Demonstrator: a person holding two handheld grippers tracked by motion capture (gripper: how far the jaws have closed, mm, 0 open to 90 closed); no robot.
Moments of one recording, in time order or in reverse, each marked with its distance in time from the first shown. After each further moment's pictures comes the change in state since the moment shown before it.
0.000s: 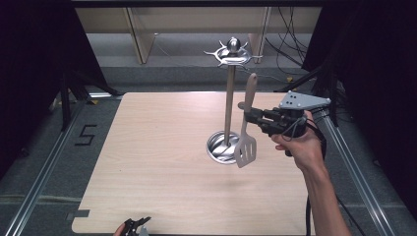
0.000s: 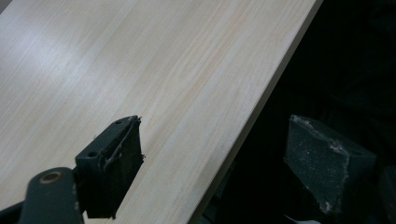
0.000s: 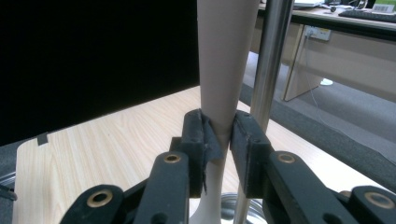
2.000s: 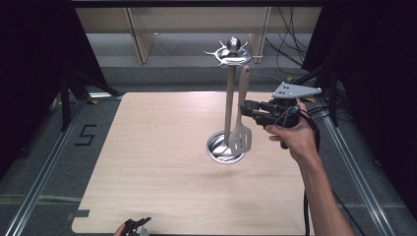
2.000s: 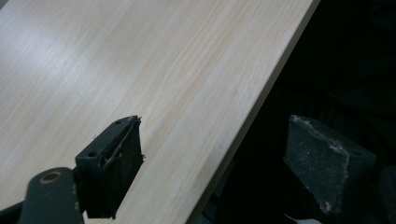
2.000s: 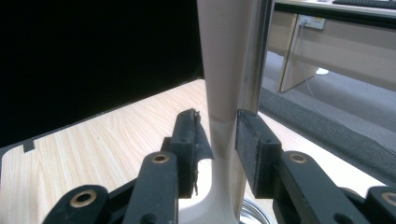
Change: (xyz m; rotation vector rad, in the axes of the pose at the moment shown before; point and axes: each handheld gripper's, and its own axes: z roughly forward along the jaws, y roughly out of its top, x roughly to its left) left arm -0.001 0.000 -0.001 0.002 0.008 0.003; right arm -0.013 0.008 0.018 0.038 -0.020 0.032
